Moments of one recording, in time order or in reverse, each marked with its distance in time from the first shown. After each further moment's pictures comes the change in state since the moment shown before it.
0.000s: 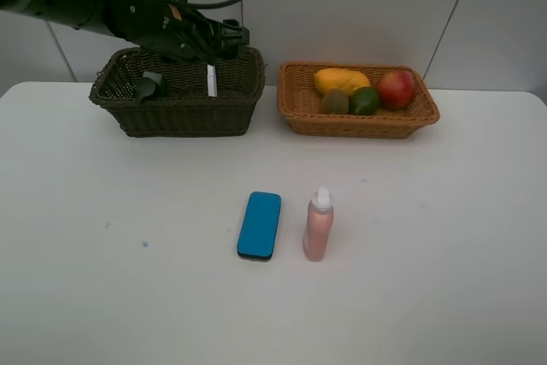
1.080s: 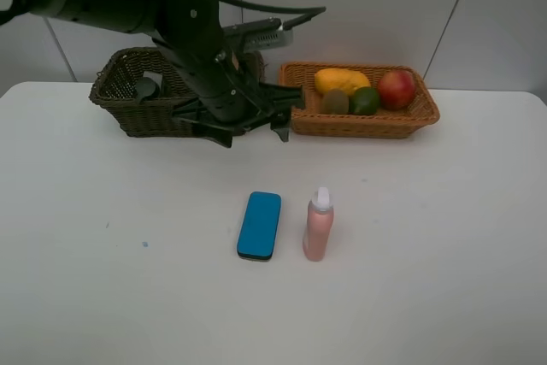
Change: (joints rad) left arm -0.264 -0.049 -0.003 0.000 0.534 -0.360; right arm 0.000 0.000 0.000 -0.001 0.000 0.000
